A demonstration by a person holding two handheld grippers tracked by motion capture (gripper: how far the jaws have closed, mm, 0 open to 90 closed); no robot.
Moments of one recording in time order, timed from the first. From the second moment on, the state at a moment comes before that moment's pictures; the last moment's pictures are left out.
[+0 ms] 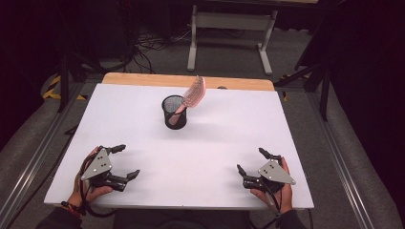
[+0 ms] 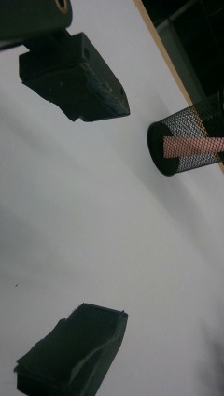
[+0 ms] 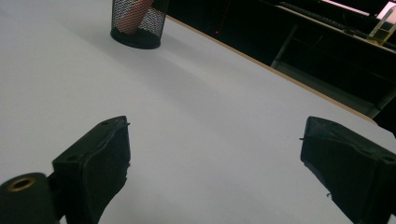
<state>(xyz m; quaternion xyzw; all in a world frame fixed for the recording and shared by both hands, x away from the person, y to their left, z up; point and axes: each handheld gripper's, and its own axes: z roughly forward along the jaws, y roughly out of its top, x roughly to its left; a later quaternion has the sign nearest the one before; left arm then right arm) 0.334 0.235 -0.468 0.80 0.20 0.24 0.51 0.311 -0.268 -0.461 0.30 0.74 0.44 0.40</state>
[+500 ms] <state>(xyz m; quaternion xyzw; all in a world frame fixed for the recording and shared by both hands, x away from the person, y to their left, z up) 0.336 0.235 -0.469 0.80 0.20 0.24 0.51 0.315 -0.268 -0.460 0.30 0.74 0.44 0.40</state>
